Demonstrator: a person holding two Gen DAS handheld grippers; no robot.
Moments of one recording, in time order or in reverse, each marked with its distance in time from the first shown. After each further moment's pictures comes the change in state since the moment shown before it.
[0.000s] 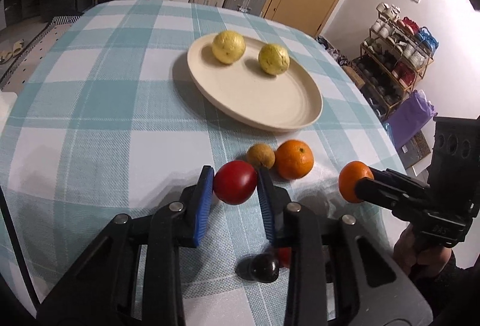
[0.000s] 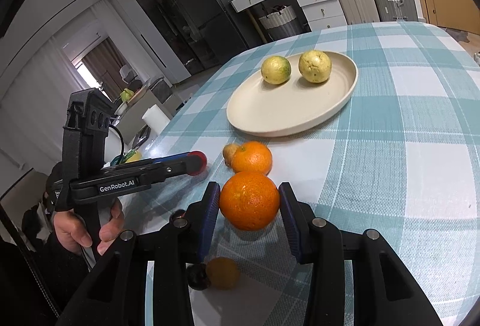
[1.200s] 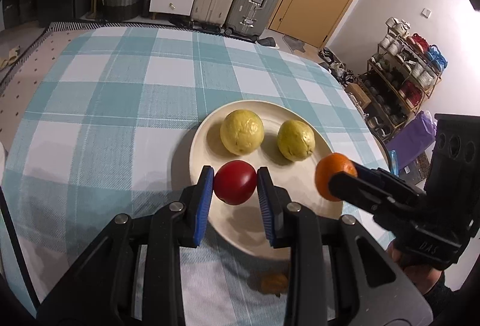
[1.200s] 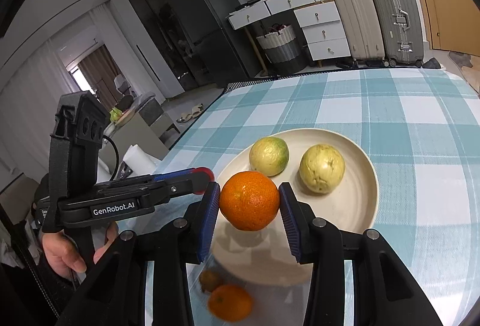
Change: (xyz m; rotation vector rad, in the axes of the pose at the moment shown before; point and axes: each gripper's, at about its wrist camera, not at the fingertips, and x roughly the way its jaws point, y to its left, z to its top) left arm 0.060 0.018 0.130 -0.034 -0.007 -0.003; right arm 0.059 -0.008 0.121 -0.042 -0.057 -0.046
